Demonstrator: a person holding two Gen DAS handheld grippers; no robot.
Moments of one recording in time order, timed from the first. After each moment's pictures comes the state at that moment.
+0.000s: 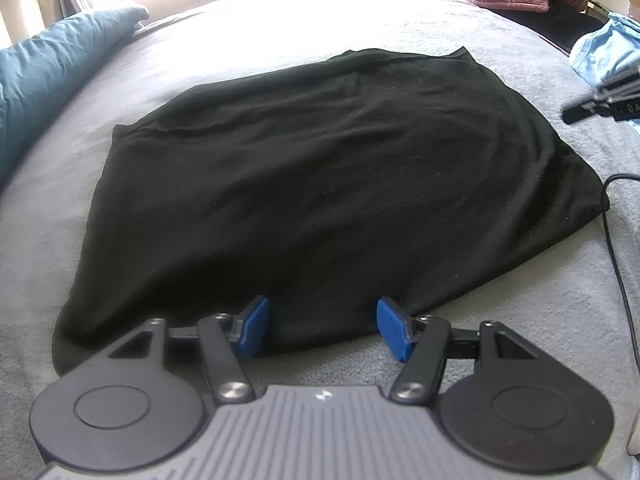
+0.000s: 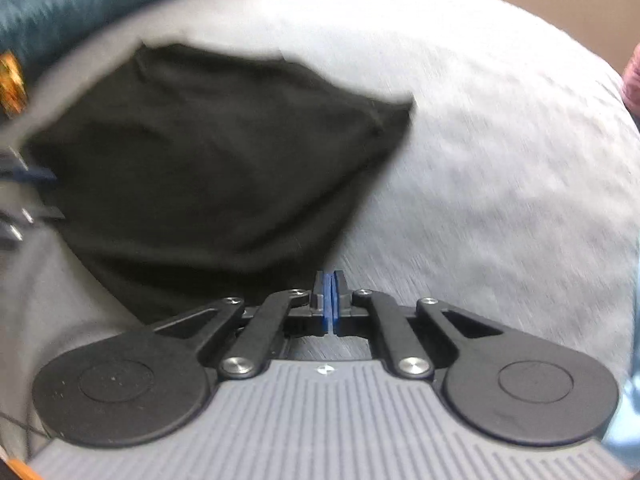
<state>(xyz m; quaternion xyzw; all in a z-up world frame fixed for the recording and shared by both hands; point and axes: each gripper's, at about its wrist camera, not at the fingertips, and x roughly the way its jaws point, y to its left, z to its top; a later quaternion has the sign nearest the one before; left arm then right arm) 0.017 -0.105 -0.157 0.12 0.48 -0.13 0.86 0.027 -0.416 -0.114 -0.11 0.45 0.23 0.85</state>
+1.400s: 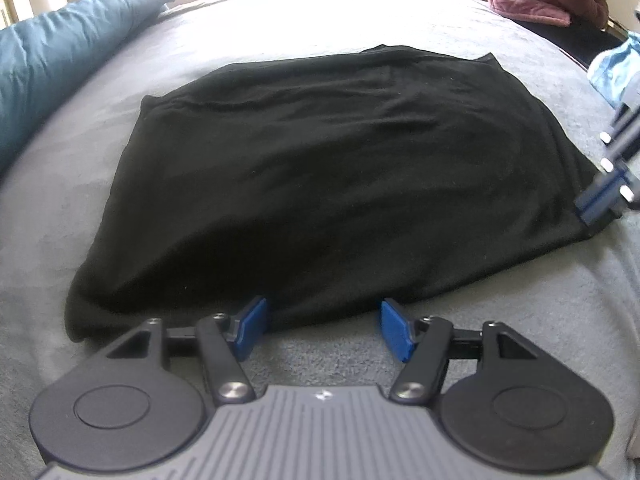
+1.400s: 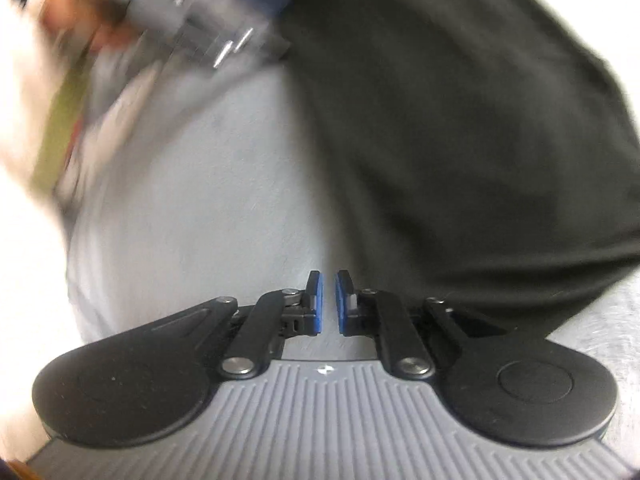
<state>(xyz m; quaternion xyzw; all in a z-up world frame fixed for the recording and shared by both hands) 0.011 -0.081 -0.160 0.09 0.48 -0.11 0.86 0.021 -0.309 -0.116 -0.25 0.54 0.48 0.65</state>
